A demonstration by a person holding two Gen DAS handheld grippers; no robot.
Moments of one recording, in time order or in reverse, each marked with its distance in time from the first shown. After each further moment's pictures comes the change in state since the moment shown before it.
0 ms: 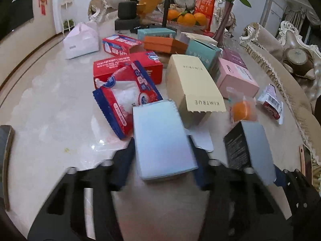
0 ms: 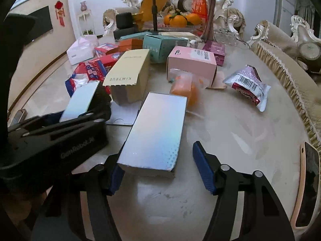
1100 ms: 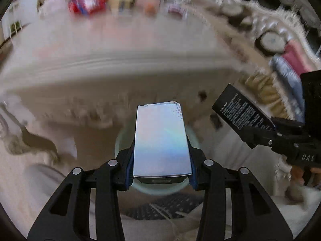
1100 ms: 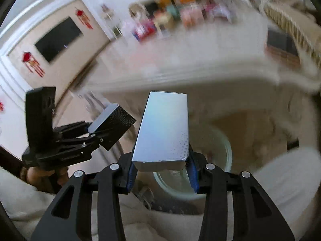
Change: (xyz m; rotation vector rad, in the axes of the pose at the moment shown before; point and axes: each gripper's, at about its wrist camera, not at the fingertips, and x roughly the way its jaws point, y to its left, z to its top) left arm -0.107 0.008 -0.243 0.265 0.216 -0.339; right arm -0.136 -0.034 -0.202 0.117 0.201 0.318
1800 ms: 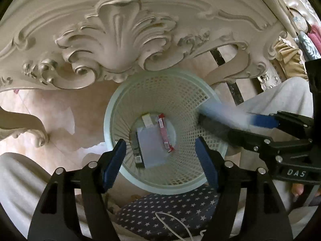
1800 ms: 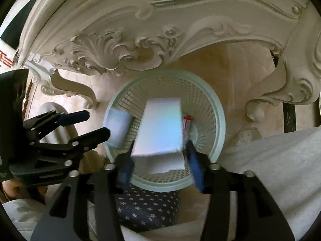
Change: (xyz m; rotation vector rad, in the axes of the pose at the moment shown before) left arm 0.114 0.013 -0.025 -0.035 0.208 0.033; right arm 0.107 -0.041 -0.028 0.074 0.215 -0.155
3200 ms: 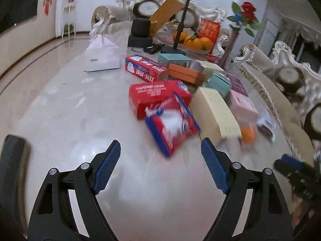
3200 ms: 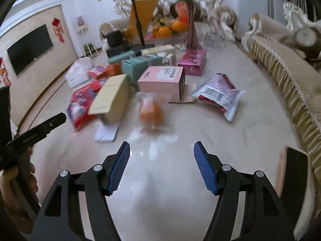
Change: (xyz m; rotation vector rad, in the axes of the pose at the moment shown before) left arm -0.176 0.123 0.243 -0.299 -0.534 0.201; right arm -0.106 0.020 0.261 -0.065 -0.444 -0.071
